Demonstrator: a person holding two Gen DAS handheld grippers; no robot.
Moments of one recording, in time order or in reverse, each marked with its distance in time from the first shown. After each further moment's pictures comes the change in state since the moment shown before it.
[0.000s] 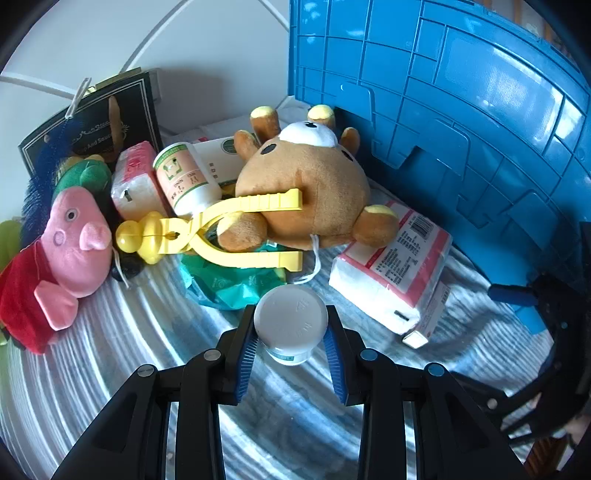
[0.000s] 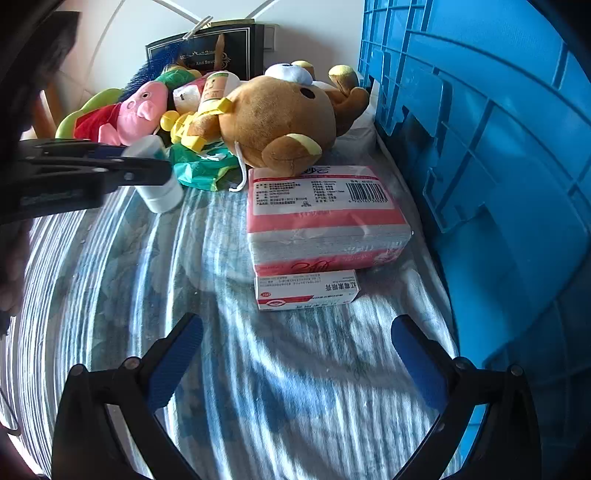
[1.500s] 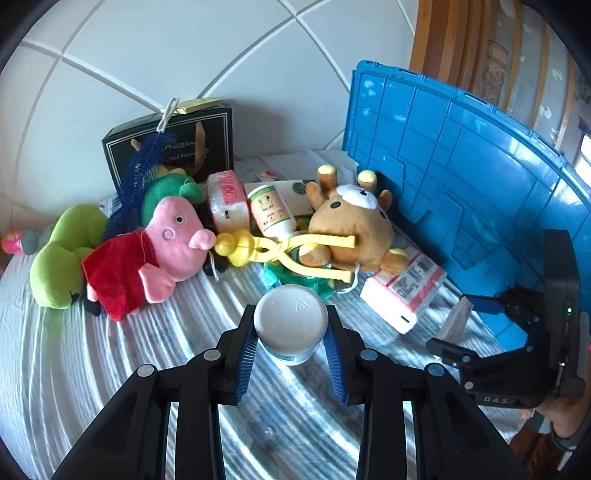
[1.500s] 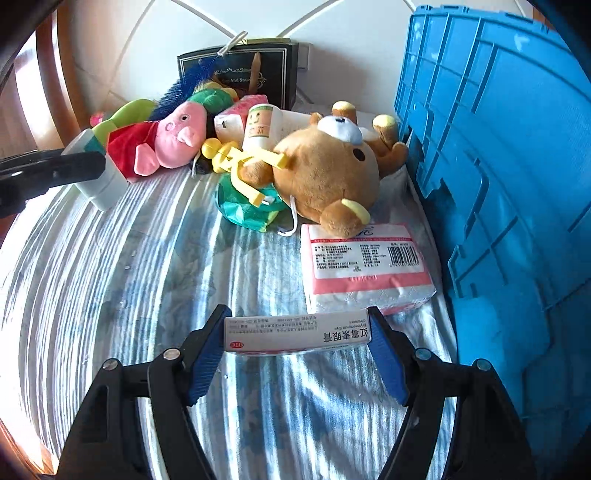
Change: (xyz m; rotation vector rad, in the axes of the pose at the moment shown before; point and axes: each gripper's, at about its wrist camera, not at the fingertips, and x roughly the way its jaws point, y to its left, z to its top) left arm -0.113 0.046 -0.011 -0.129 -0.106 0.080; right arm -0.069 0.049 0.042 -0.074 -0.033 0.050
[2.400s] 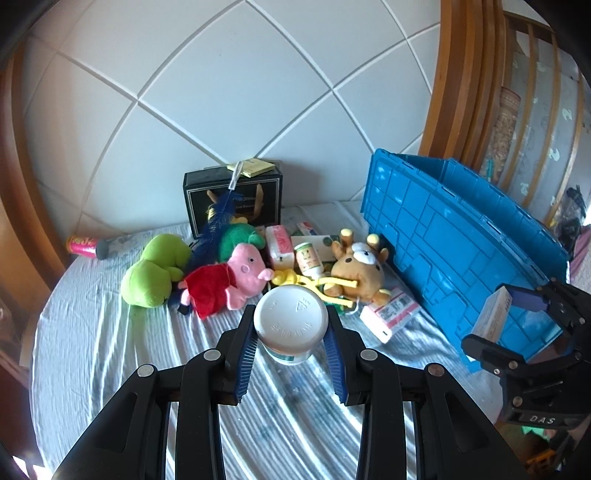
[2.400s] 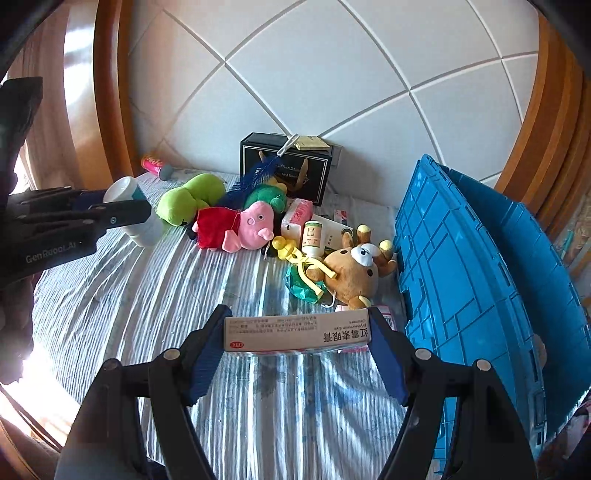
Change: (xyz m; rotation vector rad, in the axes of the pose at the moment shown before) left arm -0.198 0.020 0.021 -0.087 -0.104 0.098; right arm -0.216 0.092 0.051 -0.088 -0.165 -0.012
